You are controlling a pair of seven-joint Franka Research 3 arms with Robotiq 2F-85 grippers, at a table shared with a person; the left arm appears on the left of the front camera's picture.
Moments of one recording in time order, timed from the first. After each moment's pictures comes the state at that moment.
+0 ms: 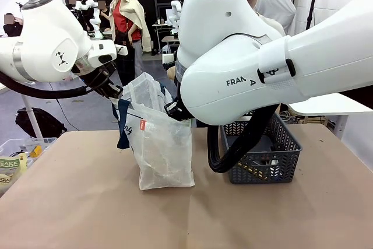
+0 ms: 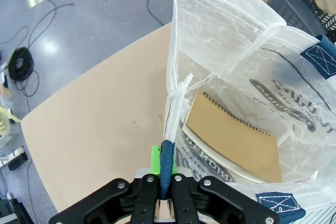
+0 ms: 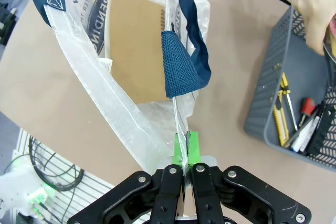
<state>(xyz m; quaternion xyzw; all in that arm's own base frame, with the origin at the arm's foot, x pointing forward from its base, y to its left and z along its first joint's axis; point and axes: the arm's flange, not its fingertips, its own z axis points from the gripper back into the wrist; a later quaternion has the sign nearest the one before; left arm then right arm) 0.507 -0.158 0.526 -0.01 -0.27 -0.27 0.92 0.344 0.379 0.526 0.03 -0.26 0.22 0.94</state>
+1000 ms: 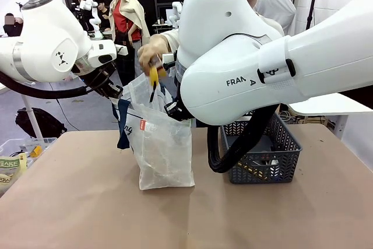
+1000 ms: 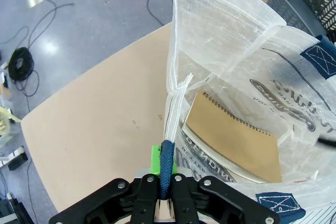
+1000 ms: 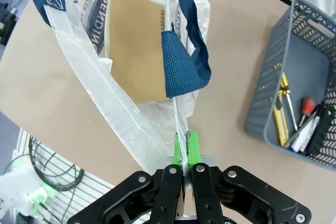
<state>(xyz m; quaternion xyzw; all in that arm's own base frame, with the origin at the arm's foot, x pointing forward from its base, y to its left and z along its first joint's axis) 0.507 -0.158 0.526 -0.01 -0.27 -0.27 0.92 0.344 0.379 0.526 0.03 -0.26 0.22 0.94</state>
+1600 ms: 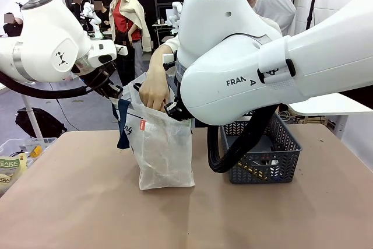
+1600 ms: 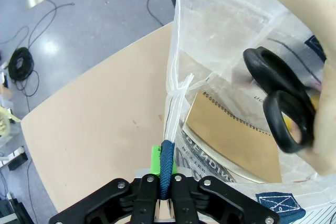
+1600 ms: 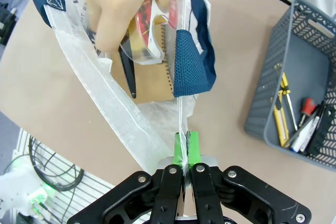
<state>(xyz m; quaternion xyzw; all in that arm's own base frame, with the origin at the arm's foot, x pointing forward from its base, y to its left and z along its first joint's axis) 0.507 -0.158 0.526 -0.01 -0.27 -0.27 0.92 0.344 0.379 0.526 0.03 -0.26 0.22 0.94</state>
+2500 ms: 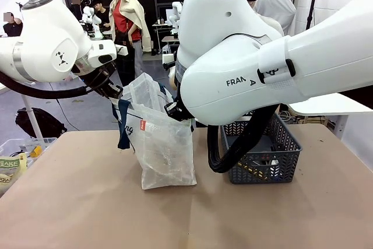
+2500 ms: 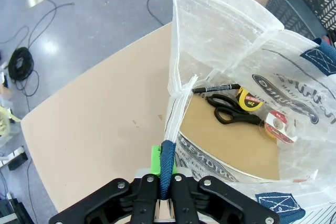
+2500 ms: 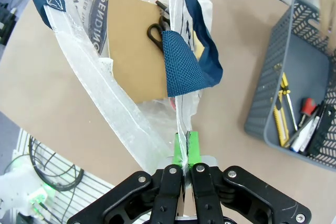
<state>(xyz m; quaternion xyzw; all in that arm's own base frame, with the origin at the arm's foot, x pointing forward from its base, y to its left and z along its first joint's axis) 0.507 -0.158 0.526 -0.01 -0.27 -0.27 0.92 0.344 0.379 0.526 0.03 -0.26 0.22 0.94</state>
